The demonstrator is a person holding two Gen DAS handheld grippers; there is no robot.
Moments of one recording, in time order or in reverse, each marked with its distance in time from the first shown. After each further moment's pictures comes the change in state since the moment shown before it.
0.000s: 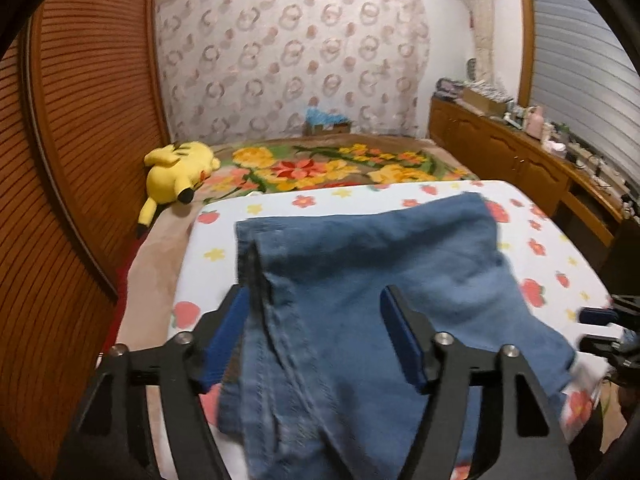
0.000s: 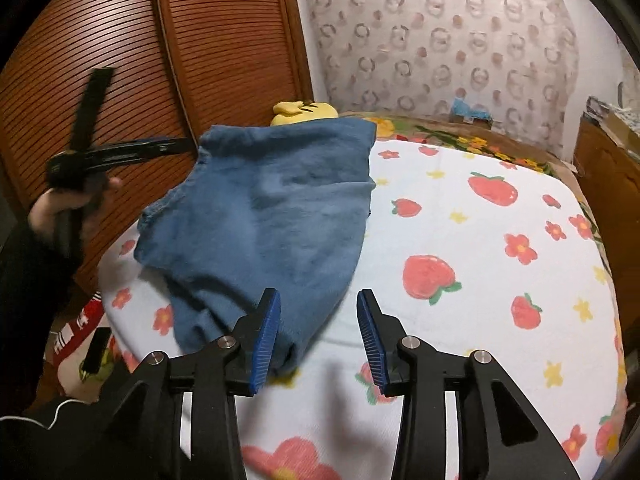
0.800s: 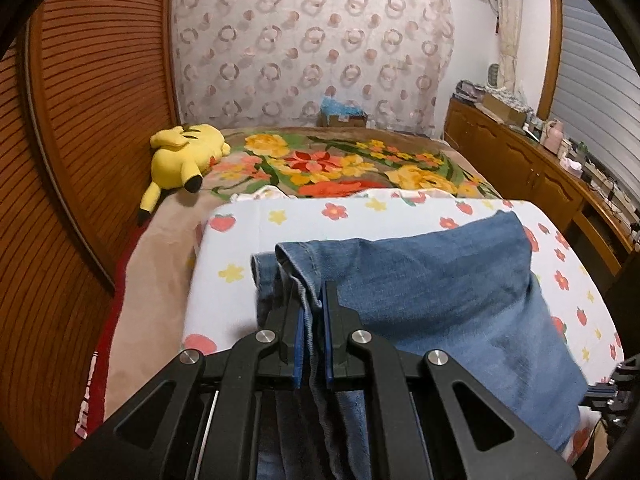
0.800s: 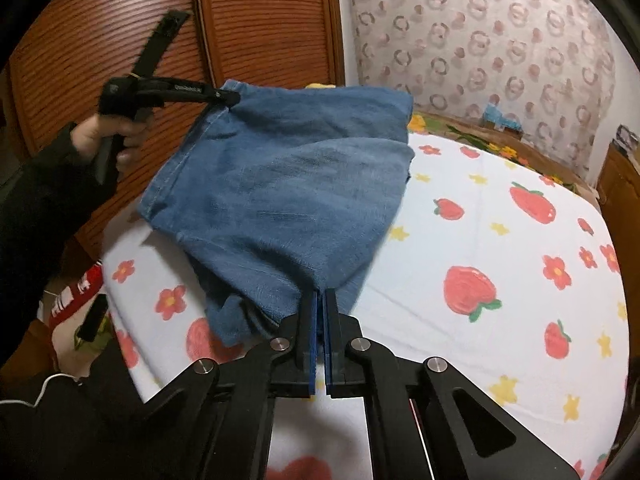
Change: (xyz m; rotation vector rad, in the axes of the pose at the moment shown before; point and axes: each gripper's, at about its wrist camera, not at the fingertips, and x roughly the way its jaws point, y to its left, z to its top) left arm 0.054 0.041 0.032 -0.086 0.050 0.032; right arm 0.018 0.012 0.011 -0.120 0.047 0.065
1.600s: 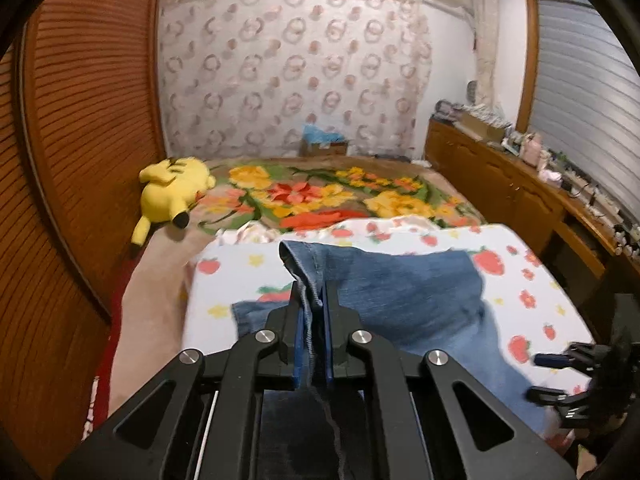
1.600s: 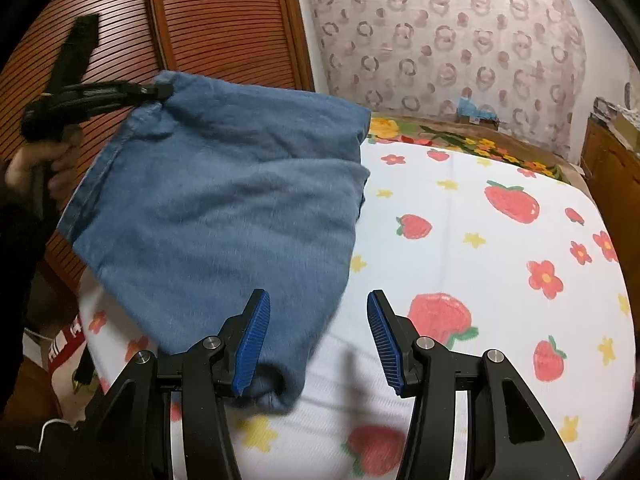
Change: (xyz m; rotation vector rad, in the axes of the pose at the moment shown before) left arm -0.043 -0.010 0.030 0.037 -0.064 -0.053; right arm 0.022 -0.029 0.014 0.110 -0.047 -0.041
